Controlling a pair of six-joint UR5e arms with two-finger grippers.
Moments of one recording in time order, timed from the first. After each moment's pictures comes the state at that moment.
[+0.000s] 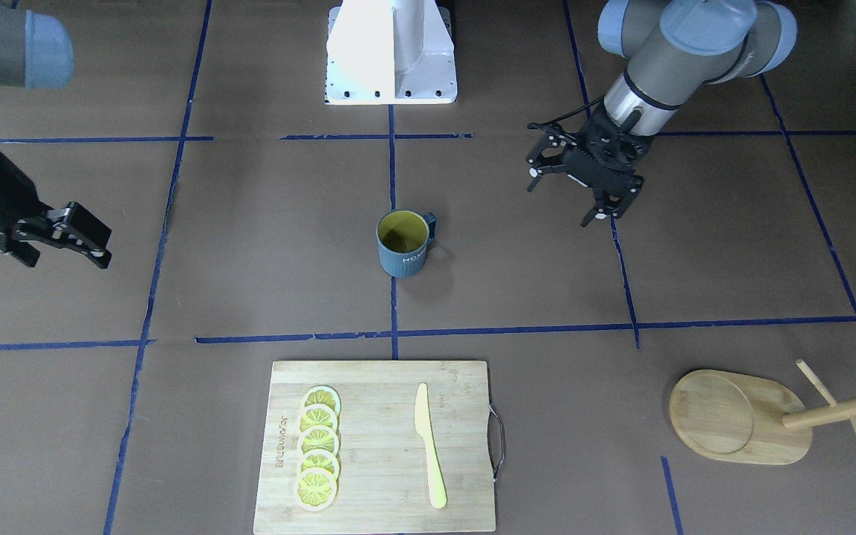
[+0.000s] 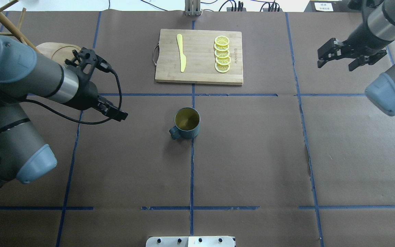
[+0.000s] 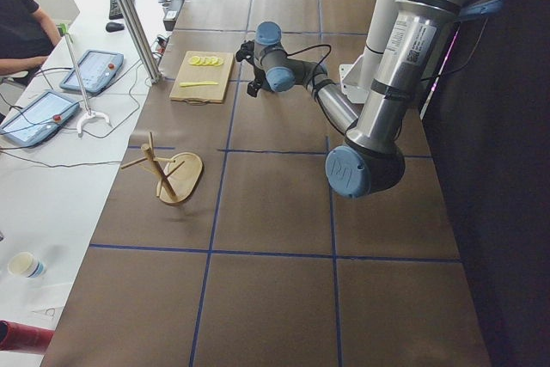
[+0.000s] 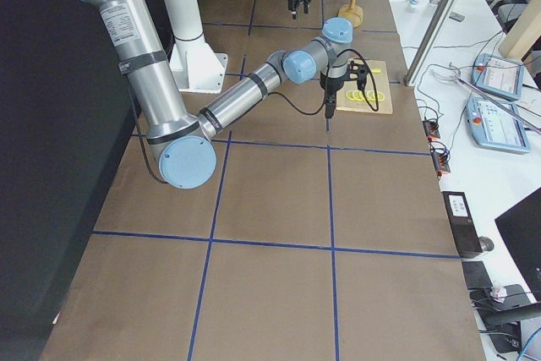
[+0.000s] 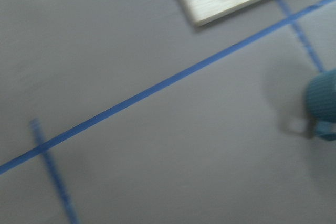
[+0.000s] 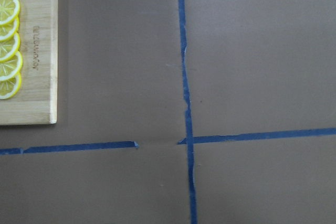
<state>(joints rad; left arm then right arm) -0.73 -1.95 -1.86 -2.00 -2.09 -0.58 1.12 -1.24 1.84 -1.64 2.24 0.72</state>
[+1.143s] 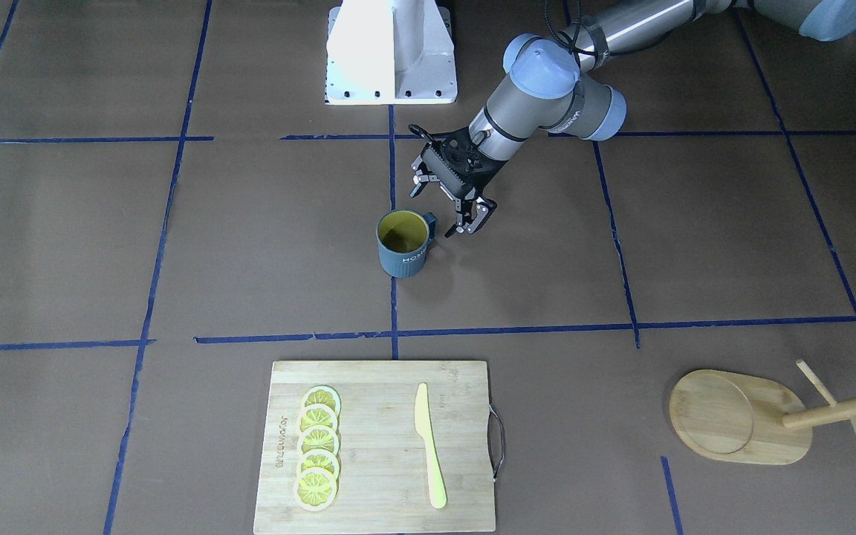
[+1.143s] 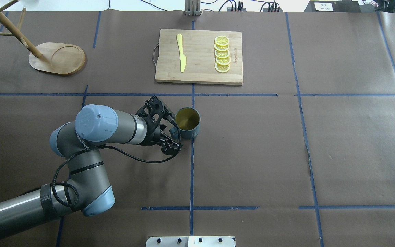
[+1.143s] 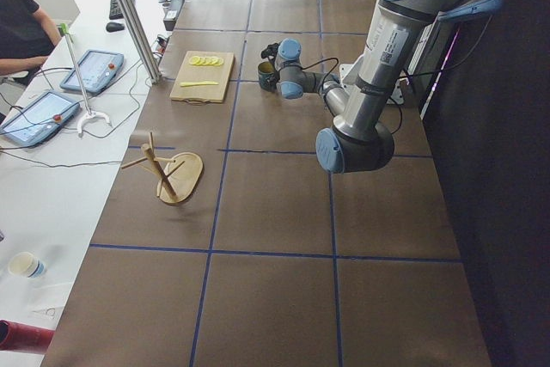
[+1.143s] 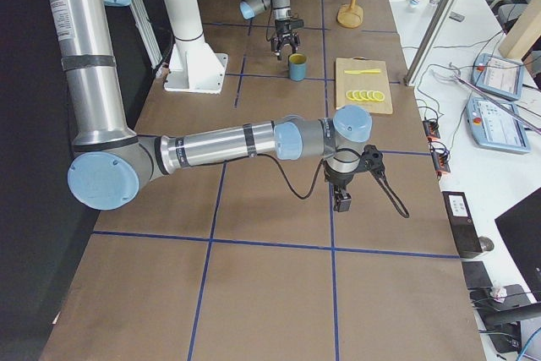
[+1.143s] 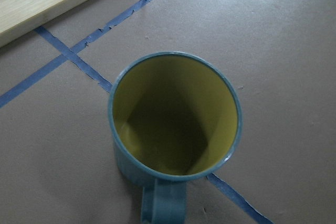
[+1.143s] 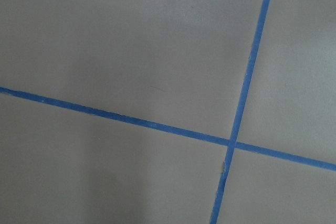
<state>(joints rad) -0.47 -2.10 -1.57 -2.31 -1.82 -0.53 1.48 -1.43 1.64 -1.64 2.32 -0.06</state>
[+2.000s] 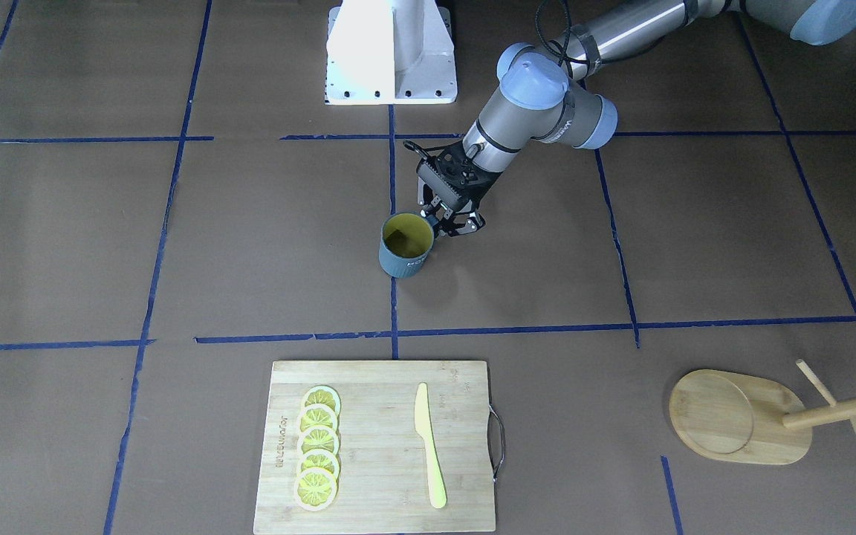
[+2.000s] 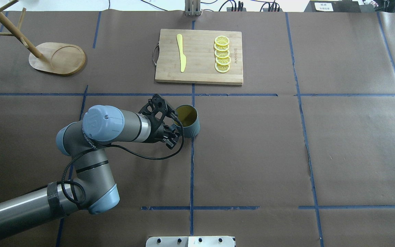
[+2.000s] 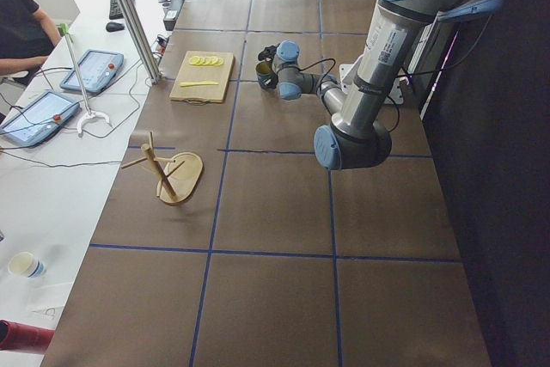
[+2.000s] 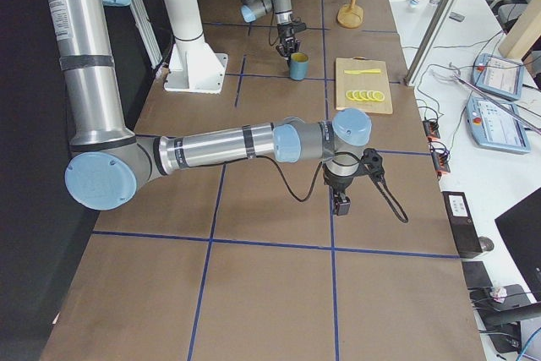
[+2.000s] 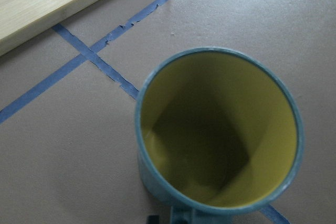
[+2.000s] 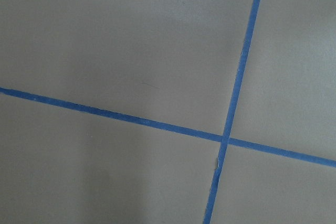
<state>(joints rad) -0.47 -2.12 -1.54 -2.32 -1.79 -0.56 1.48 -1.43 1.64 -1.64 2.31 -0.06</state>
